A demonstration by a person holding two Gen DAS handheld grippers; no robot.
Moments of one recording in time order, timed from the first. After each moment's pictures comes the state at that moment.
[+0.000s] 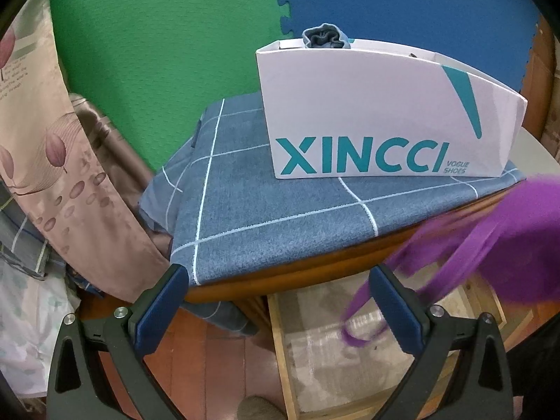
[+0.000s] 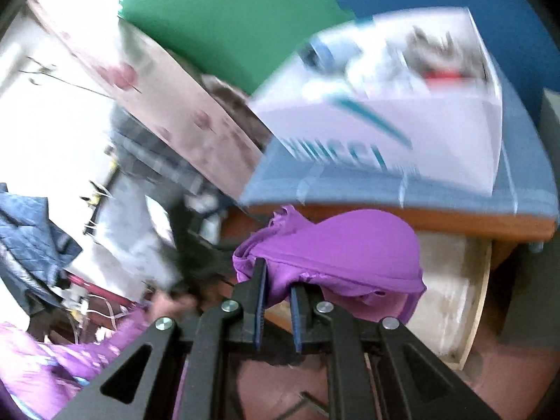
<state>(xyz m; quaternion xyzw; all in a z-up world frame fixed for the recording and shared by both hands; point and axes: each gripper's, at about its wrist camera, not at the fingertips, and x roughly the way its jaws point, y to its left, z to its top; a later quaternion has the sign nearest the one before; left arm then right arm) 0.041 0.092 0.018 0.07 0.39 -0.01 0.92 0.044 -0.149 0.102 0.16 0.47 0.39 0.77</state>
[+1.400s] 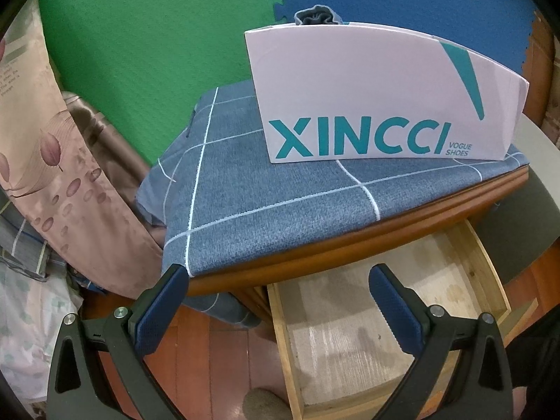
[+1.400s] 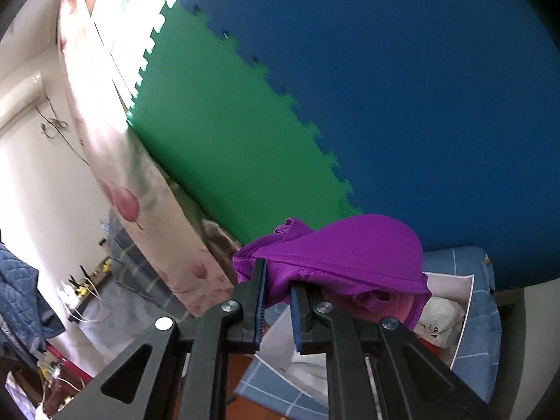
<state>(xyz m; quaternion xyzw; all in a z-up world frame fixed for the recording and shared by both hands) 0.045 0.090 0.008 0.08 0.41 -0.01 0.91 0.204 -0.162 0.282 0.17 0.29 0.33 0.88</state>
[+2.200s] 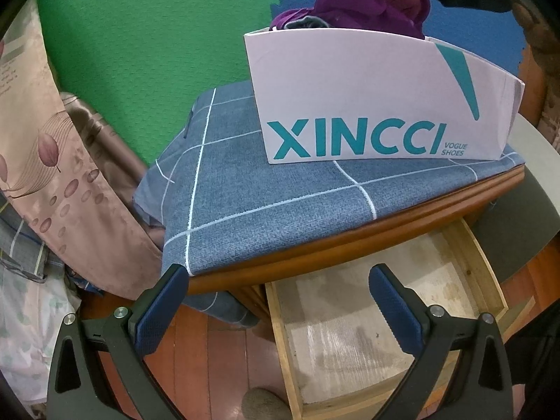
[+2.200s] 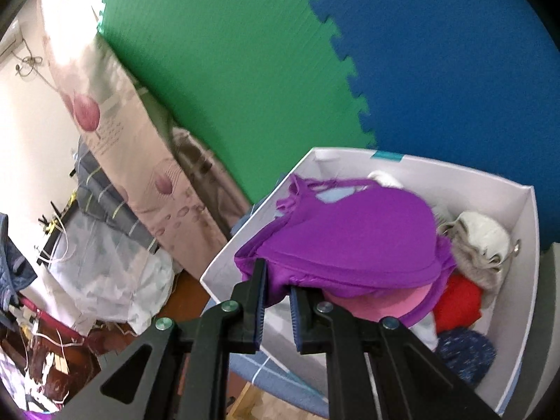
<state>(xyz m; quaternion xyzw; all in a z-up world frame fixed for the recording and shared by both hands) 0.043 0.090 0.009 0.08 0.41 -0.02 0.91 0.216 -0.081 0.149 0.09 0.41 0.33 0.84</state>
